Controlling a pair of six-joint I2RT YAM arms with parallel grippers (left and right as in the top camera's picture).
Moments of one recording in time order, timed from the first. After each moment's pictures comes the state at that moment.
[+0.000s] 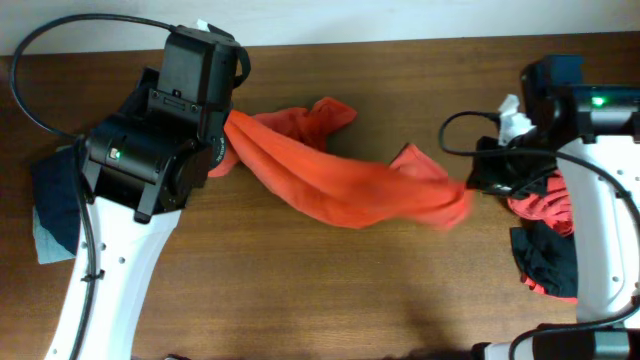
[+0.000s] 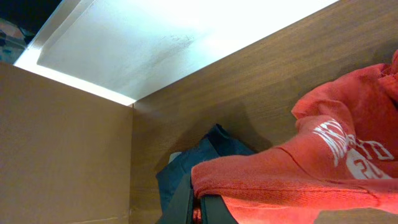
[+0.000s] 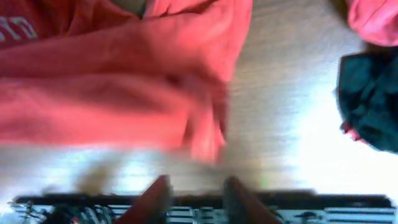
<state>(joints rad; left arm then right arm) -0.42 1.56 2.04 -1.27 -0.67 0.22 -0.04 1.59 1.75 -1.64 -0.21 0.19</state>
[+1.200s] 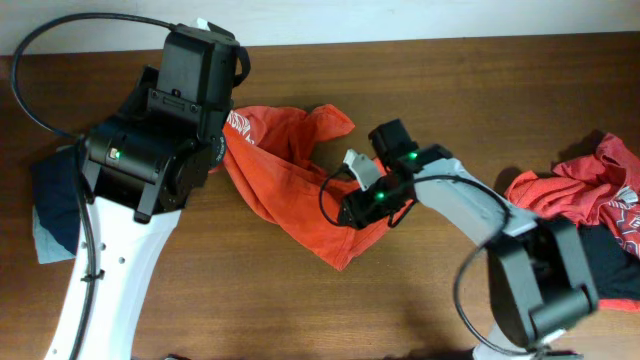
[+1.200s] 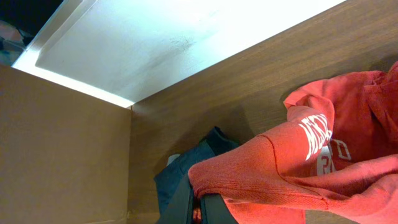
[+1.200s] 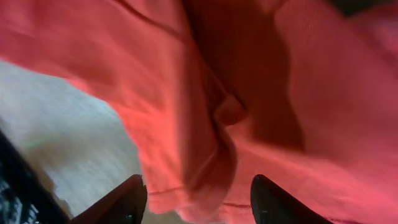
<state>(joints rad) -0.42 1.56 2.04 -1.26 -0.66 0.22 0.38 1.83 1.18 -0.75 -0.50 -0.07</state>
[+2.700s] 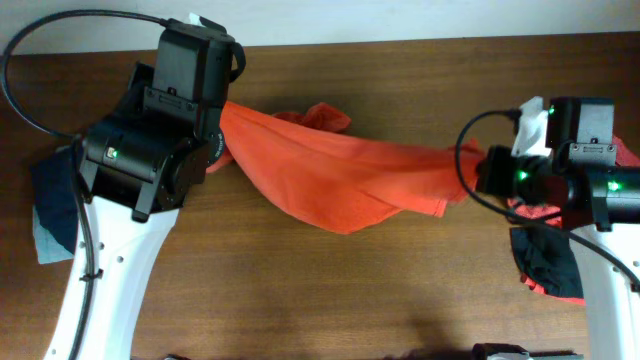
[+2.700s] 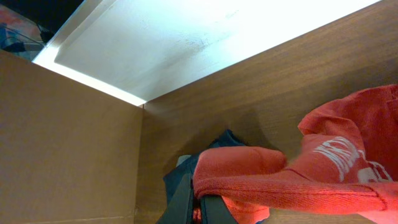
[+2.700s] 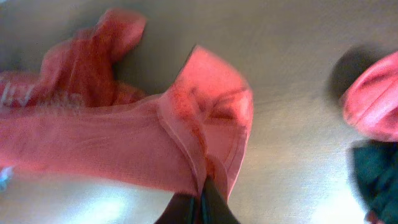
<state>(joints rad) -0.41 1.56 2.04 -1.23 -0.71 0.22 -0.09 1.26 1.40 -1.19 -0.29 0.18</state>
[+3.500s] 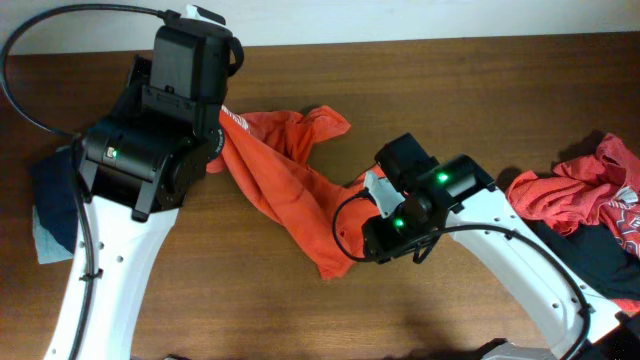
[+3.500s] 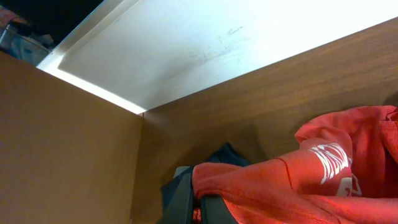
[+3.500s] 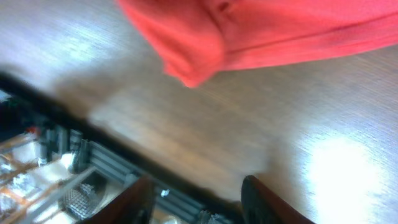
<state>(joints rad) -0.40 1.56 2.04 -1.17 -0.71 0.22 0.48 1.48 1.26 -1.27 -0.31 0.15</state>
